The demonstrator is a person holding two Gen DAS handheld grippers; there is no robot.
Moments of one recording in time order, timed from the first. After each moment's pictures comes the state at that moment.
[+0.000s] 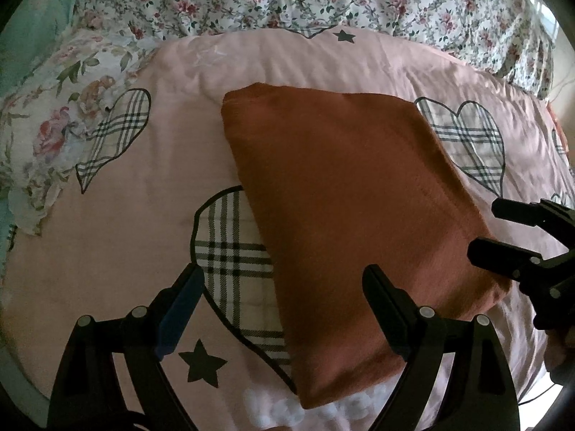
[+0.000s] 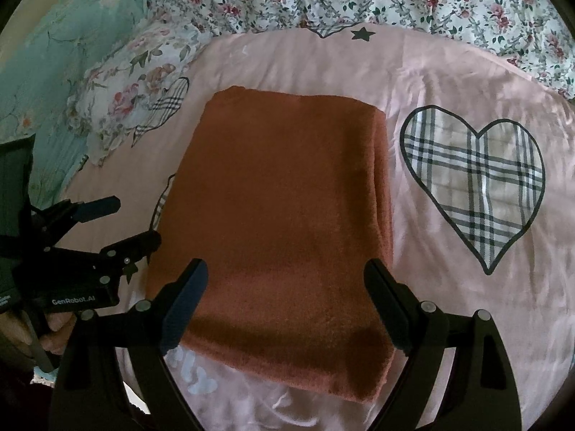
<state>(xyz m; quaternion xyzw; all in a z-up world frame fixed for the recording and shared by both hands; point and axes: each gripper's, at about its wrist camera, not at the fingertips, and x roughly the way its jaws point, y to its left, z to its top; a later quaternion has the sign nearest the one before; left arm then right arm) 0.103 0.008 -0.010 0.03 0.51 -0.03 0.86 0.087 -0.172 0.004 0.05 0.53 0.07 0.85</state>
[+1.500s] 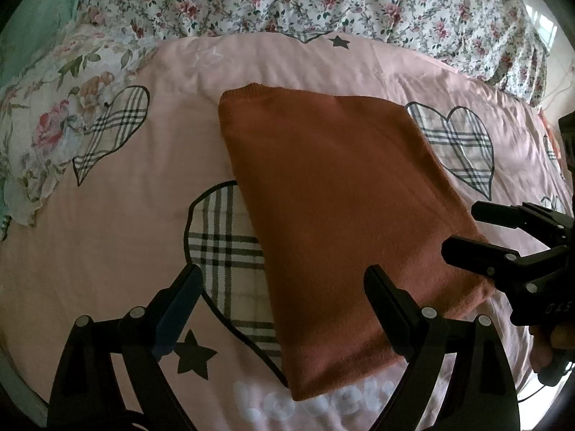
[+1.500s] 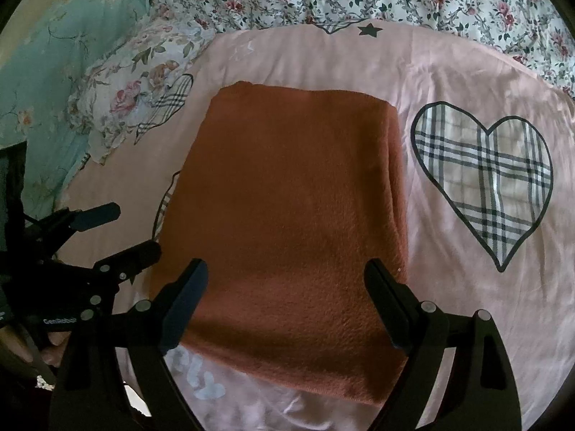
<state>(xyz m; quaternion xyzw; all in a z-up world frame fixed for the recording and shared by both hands) 0.088 0.007 -0.007 0.01 0.50 -0.04 0.86 0.085 -0.161 -0.002 0.06 0.53 0.07 0.84</state>
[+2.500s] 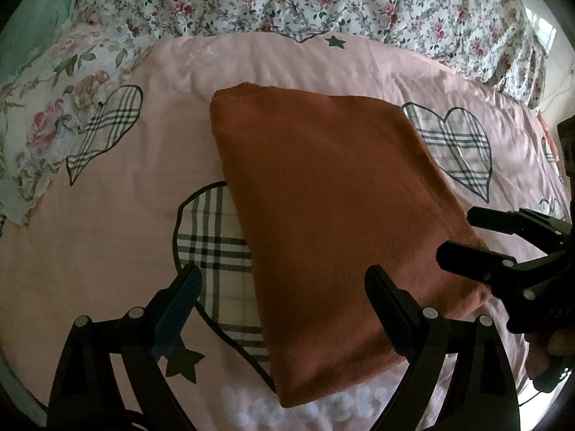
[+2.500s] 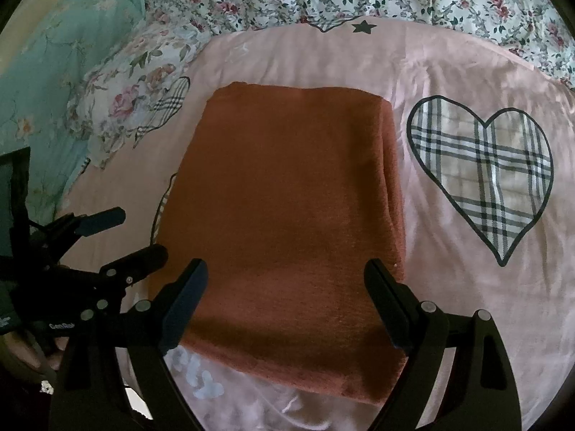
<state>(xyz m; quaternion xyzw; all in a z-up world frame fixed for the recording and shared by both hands) 0.092 0.002 -0.013 0.00 0.50 -0.04 0.86 0.082 -0.164 -0.005 0.07 0.53 0.07 0.84</state>
